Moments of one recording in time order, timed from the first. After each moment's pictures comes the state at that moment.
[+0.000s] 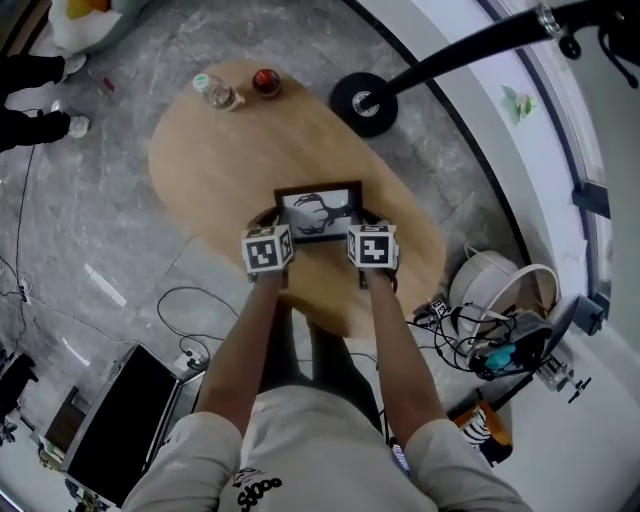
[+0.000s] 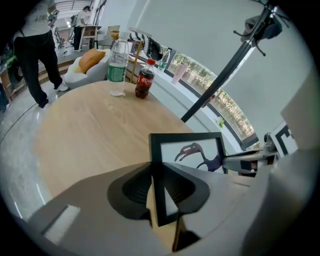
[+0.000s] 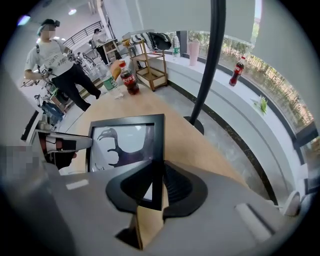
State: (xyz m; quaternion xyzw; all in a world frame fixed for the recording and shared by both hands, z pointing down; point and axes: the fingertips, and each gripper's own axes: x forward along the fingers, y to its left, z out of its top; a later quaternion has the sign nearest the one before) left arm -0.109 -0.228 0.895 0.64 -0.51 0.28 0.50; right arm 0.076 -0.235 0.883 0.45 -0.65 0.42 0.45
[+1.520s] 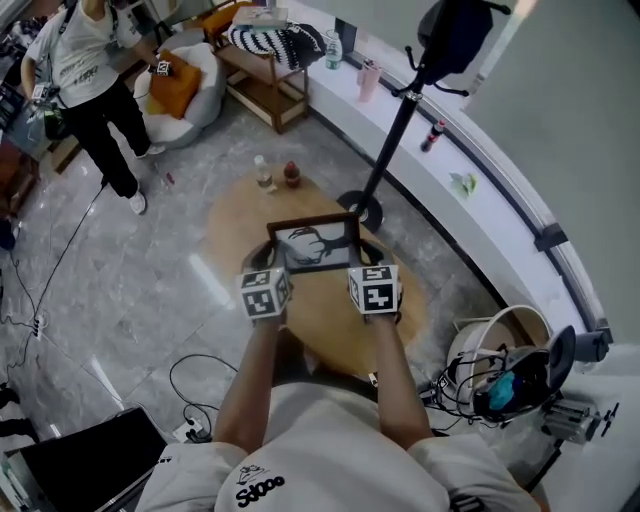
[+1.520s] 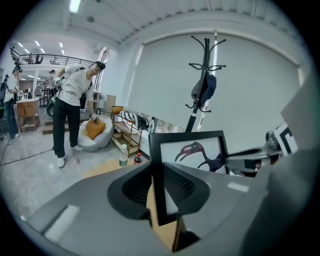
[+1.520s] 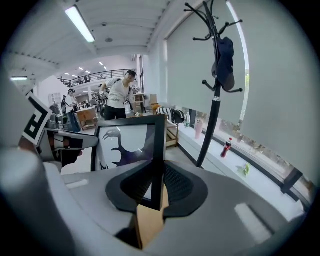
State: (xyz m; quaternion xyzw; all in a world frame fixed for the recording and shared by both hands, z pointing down) left arm -0.136 -0.151 0.546 0.73 -0.62 0.11 0.27; right arm 0.049 -0.164 0.536 0.50 -0.80 0.19 0.28
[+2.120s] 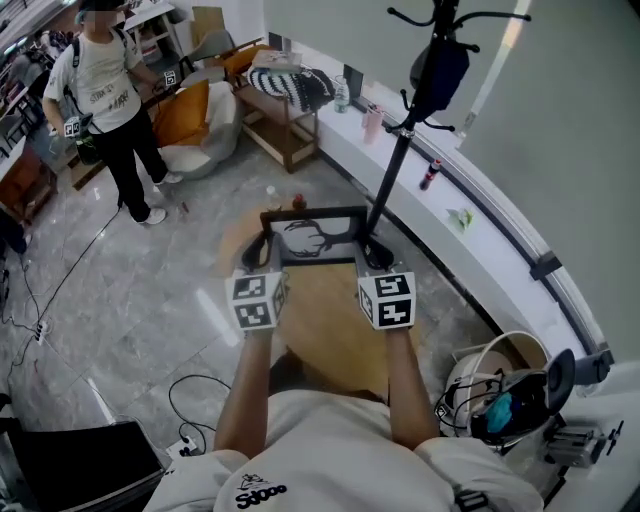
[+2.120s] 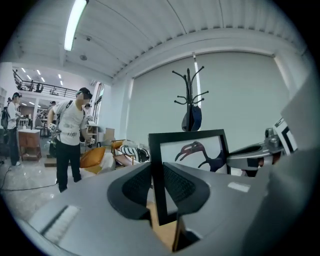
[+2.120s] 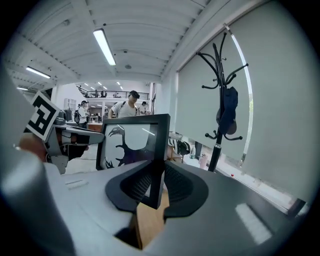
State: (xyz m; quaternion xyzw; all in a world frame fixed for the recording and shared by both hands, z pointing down) left arm -0.142 -0.123 0.370 0.74 -0.65 0.06 0.11; right arm 0.043 -0.137 0.373 0.48 -0.86 0.06 0.18
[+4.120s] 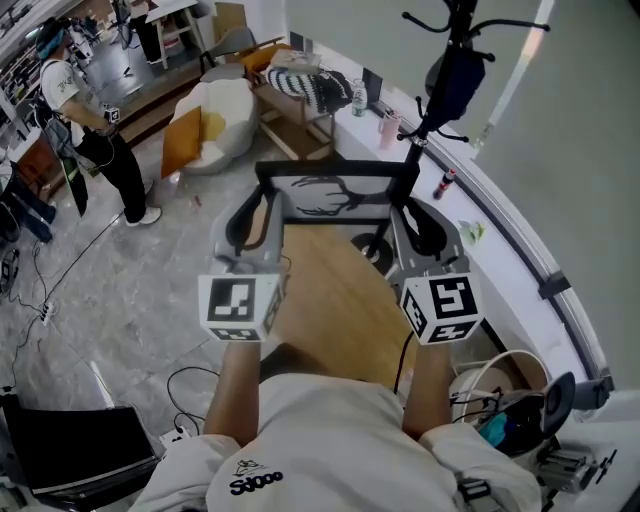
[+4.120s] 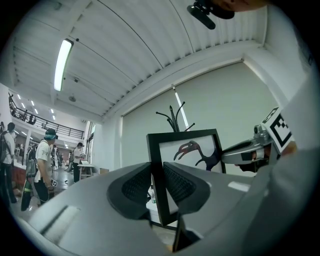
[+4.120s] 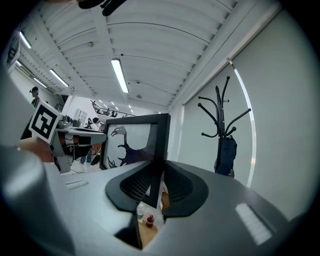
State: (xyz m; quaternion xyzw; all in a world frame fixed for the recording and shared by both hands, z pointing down) left arm -0.104 -0.108 0.172 0.76 -0.64 -0.02 -0.09; right arm 0.078 -0.137 0.192 0.45 -0.89 -0.07 0.06
